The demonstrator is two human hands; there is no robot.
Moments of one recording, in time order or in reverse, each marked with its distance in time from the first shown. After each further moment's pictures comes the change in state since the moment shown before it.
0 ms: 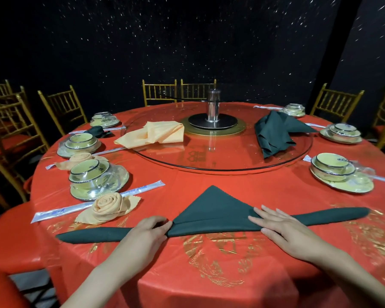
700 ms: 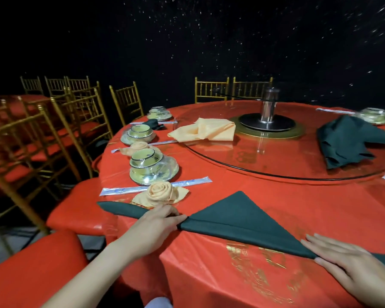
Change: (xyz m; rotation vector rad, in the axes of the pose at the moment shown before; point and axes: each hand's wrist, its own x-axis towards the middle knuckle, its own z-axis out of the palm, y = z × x) left_hand -0.037 -0.045 -0.050 0.123 -0.007 -0.035; right_hand -0.002 -0.007 0.016 0.023 0.193 -0.093
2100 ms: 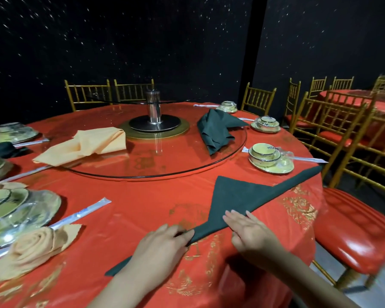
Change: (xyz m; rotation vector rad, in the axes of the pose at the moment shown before) left_hand 0.100 0.149 0.053 -0.090 -0.109 0.389; right_hand -0.019 -0.043 -0.015 -0.205 -0.023 0.516
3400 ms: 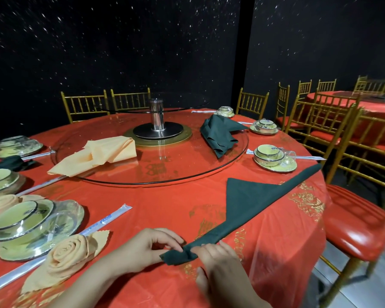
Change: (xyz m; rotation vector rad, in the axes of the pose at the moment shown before) left_hand -0.034 -0.090 -0.041 -0.872 -0.282 0.038; right_hand -0.024 -0.159 0.035 0.203 0.348 -0.049
